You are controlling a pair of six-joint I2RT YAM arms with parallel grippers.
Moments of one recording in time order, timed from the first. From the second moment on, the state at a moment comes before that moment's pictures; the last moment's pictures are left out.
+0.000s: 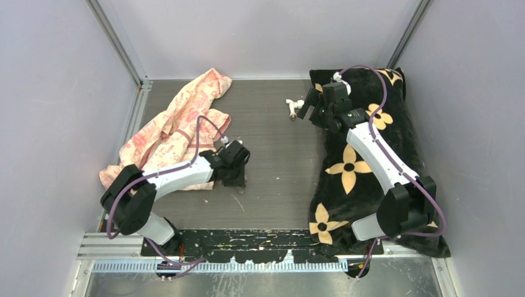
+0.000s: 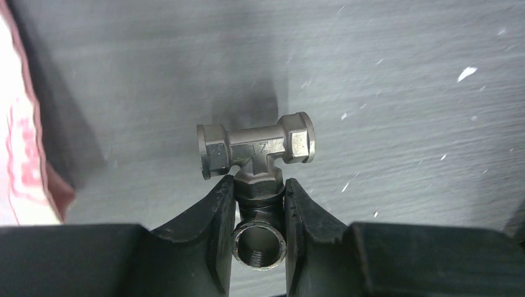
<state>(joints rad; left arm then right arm) -0.80 1.48 0.85 -0.52 -0.11 -0.78 0.30 1.43 1.27 -0.53 0.08 0.64</state>
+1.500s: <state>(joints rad) -0.53 1.22 1.11 -0.78 -0.13 -0.49 0.36 2.09 1.79 -0.63 0.13 0.56</state>
